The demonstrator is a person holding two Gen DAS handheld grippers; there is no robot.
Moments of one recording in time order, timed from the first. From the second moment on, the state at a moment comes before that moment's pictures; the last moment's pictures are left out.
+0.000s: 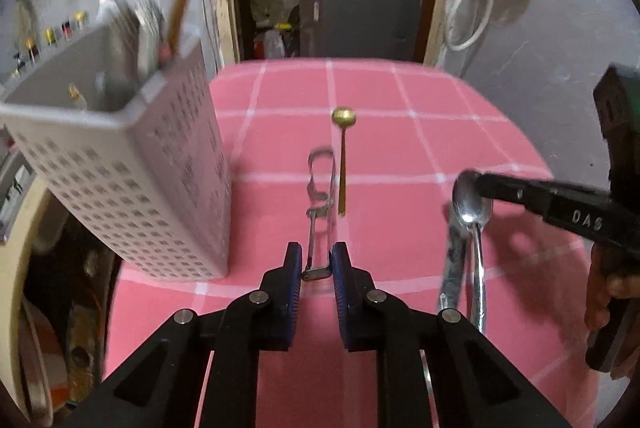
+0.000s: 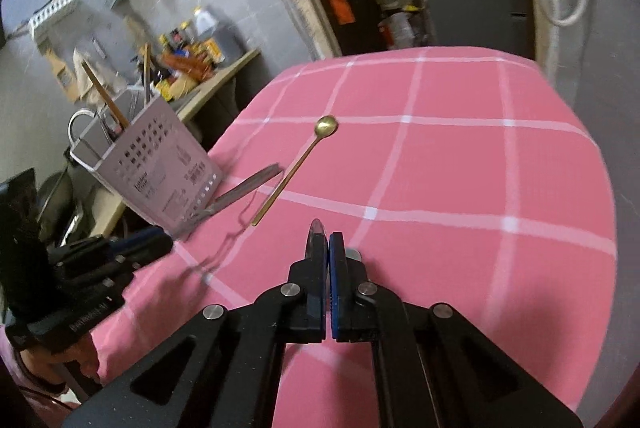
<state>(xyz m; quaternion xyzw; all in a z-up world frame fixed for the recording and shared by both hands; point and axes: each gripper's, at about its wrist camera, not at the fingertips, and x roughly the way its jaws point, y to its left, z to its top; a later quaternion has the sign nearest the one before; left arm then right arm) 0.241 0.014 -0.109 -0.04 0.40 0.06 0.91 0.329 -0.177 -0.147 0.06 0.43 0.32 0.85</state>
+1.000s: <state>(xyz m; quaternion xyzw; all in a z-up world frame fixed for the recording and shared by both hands) 0.207 0.044 0.028 -0.05 0.26 -0.01 0.96 0.279 -0.170 -0.033 0.12 0.29 0.29 0.91</state>
